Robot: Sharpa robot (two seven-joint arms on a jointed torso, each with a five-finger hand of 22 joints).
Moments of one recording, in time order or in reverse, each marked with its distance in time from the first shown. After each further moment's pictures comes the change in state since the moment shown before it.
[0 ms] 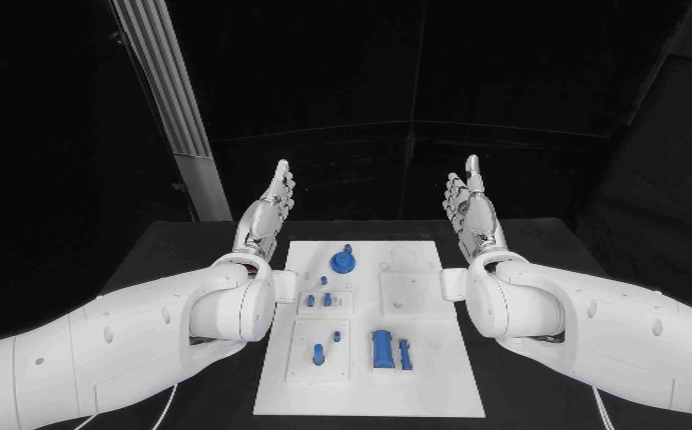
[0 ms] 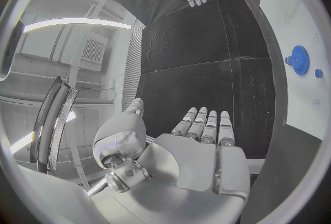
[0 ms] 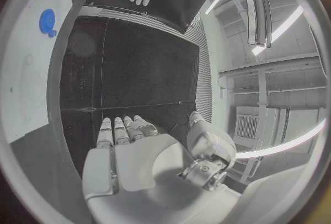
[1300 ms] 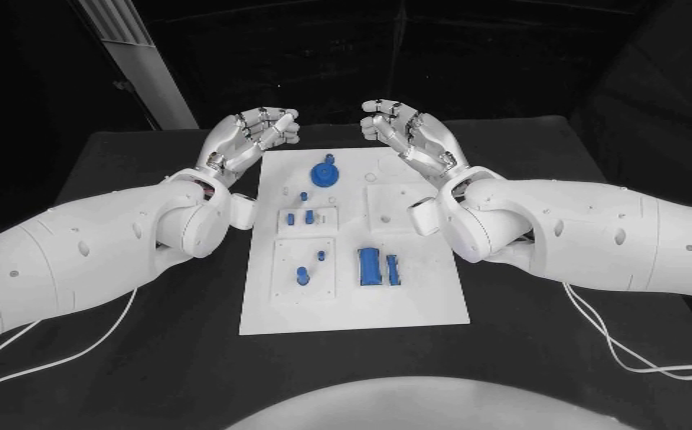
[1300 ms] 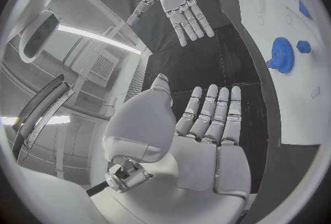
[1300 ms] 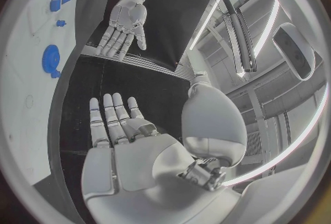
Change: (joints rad) left arm 0.195 0.095 -0.233 -0.279 -0.111 0.446 0.140; left_hand 0.897 0.106 -0.207 0.245 0.225 0.369 0.150 0.319 0.068 0.362 0.225 0.443 0.064 0.256 0.214 0.612 0.076 0.095 0.359 0.253 0.108 0.555; right arm 0.125 -0.019 -0.136 0.041 -0.242 0.203 0.084; right_hand 0.869 -0.222 -0.192 0.297 0.064 0.209 0.138 0.345 0.517 0.319 0.216 0.342 0.665 0.252 0.181 0.405 0.573 0.078 0.261 0.231 0.057 0.576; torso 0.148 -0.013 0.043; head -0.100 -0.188
